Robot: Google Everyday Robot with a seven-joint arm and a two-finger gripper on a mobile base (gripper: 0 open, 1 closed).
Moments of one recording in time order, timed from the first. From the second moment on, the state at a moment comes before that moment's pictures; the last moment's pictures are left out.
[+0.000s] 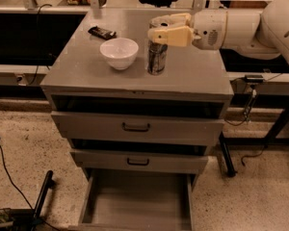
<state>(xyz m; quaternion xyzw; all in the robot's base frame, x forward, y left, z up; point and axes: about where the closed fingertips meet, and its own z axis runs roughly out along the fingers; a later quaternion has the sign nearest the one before) 0.626 -0.045 0.999 -0.44 0.57 0.43 0.54</state>
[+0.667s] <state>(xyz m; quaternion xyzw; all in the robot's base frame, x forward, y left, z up) 0.517 -0.017 0.944 -0.54 0.53 0.44 0.48</state>
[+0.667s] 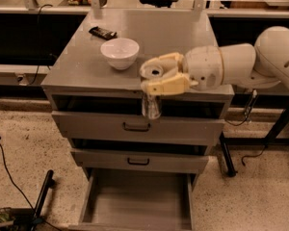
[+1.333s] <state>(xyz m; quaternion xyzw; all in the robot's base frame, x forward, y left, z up) 0.512 -0.021 0.919 -0.53 0.54 0.42 0.49</state>
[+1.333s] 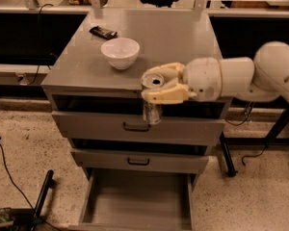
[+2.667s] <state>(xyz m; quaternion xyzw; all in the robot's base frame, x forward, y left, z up) 0.457 -0.043 0.677 -0.48 0.59 0.39 0.52</state>
